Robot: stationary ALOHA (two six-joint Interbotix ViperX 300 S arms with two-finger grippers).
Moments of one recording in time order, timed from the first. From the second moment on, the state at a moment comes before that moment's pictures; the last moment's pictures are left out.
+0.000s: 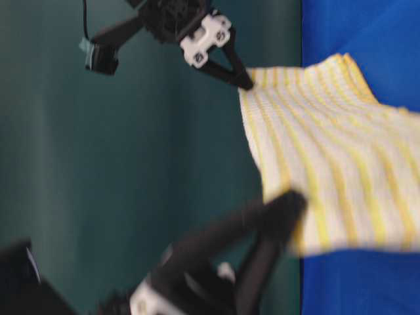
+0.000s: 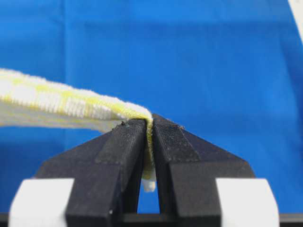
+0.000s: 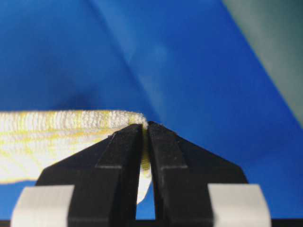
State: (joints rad) left arm -0.21 -0.06 0.59 -0.04 0.04 -0.14; right arm -0.54 -0.14 0.70 0.14 0.10 -0.03
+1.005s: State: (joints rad) left arm -0.17 0.28 0.13 -0.04 0.16 -0.02; right arm -0.58 -0.14 0.68 0.11 0.12 -0.03
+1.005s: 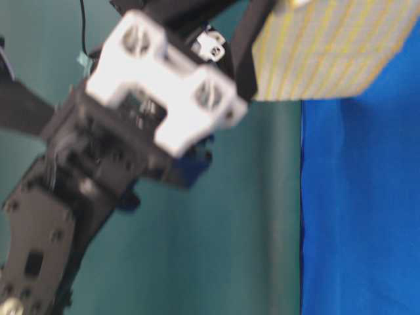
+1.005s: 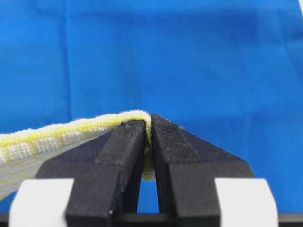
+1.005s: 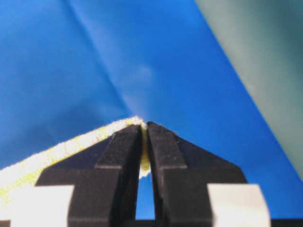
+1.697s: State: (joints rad) left arm -0.16 0.30 0.23 -0.04 0.07 0.02; right arm -0.56 -0.04 0.60 0.11 0.12 -0.04
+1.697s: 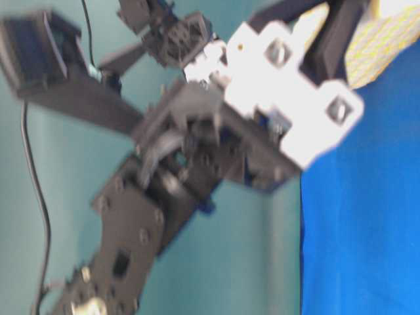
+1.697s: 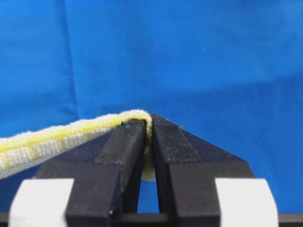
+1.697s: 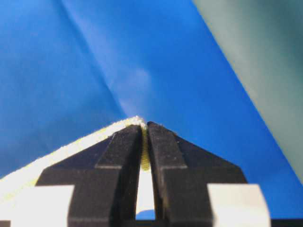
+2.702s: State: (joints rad) left arm -0.20 0.15 0.53 -0.04 -0.05 -0.10; right arm -0.50 0.10 0.44 0.11 0.12 -0.04
